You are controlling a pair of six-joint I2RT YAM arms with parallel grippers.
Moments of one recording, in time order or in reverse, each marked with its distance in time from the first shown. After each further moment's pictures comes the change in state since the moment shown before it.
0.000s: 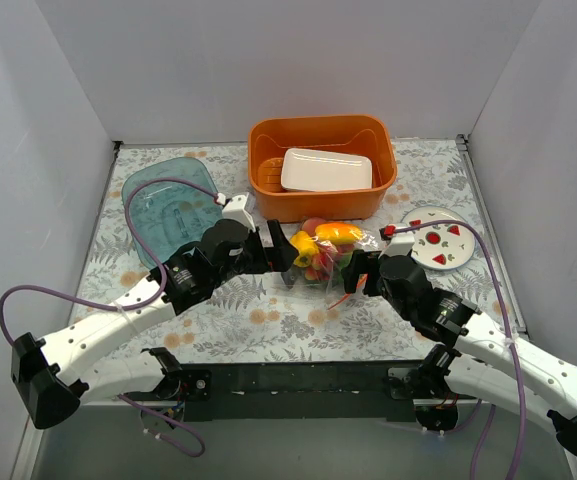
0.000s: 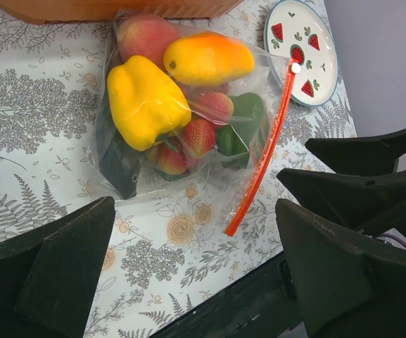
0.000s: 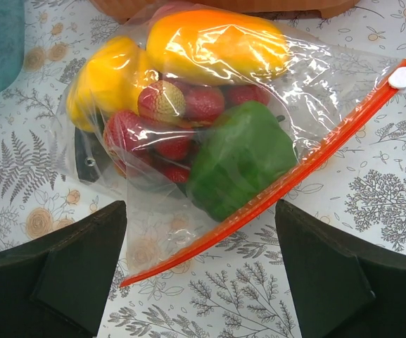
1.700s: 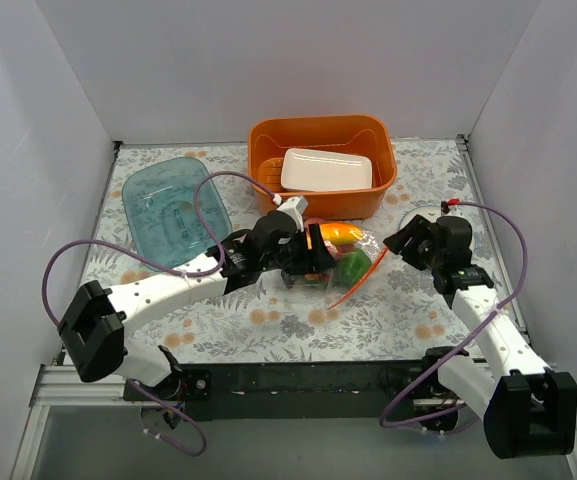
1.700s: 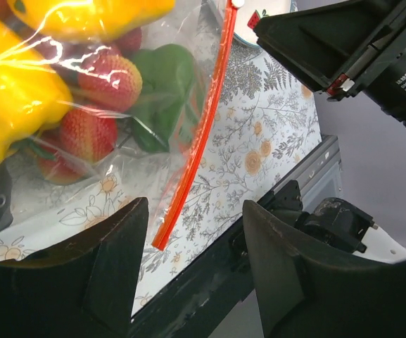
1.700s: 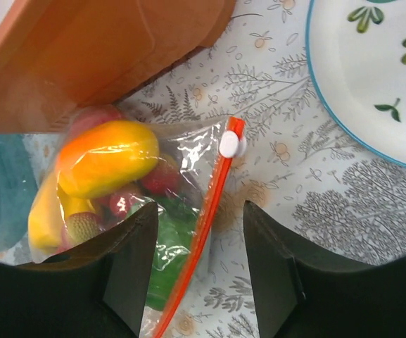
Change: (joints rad) left arm -0.057 0.340 0.079 0.204 0.252 -0.106; right arm -0.763 0.193 0.015 0.105 -0.571 0.124
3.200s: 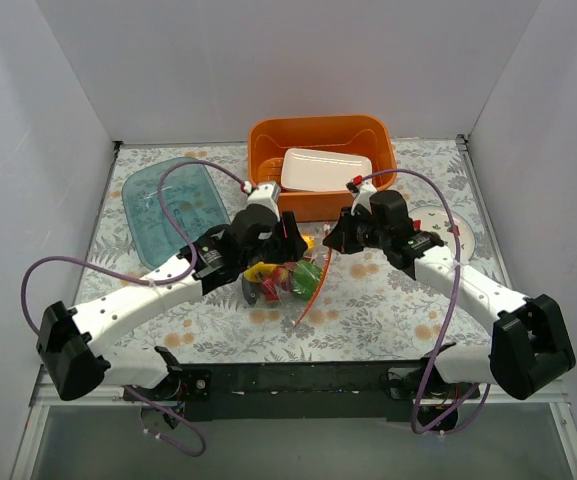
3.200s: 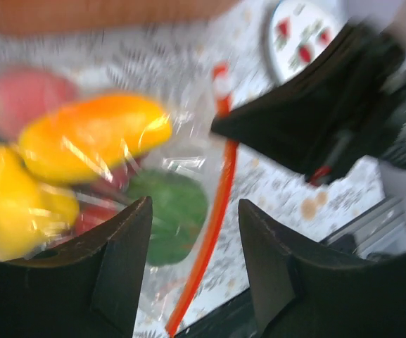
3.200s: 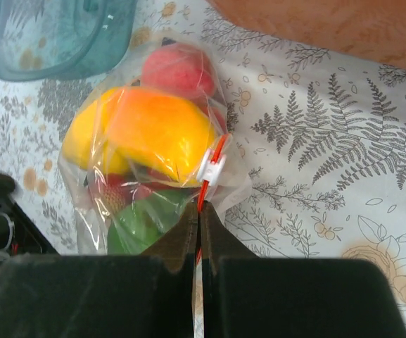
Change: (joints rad) left arm 0.032 -0.107 0.047 -0.229 -0.254 0.096; right arm 0.406 0.364 0.269 0.127 -0.190 -0.253
